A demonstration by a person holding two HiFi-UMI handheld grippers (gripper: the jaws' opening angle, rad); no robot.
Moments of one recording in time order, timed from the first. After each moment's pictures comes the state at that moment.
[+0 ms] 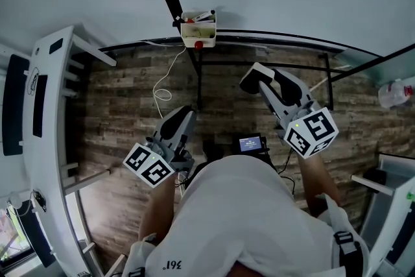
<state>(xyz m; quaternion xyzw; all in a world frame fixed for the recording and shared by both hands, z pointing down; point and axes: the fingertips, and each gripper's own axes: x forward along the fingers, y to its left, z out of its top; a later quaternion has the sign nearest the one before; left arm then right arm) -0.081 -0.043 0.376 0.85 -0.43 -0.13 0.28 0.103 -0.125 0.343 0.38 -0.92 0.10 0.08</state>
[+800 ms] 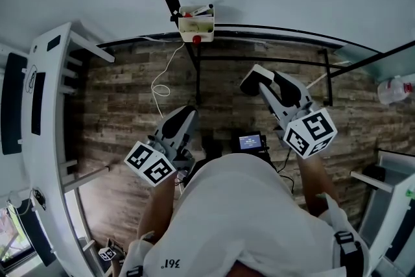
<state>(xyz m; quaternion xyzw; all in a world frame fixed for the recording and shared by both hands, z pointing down) -0.071 -0.037 0.391 0.85 -0.43 -0.11 0.29 0.109 -0.116 0.363 0.39 -0.91 0.12 0.09</state>
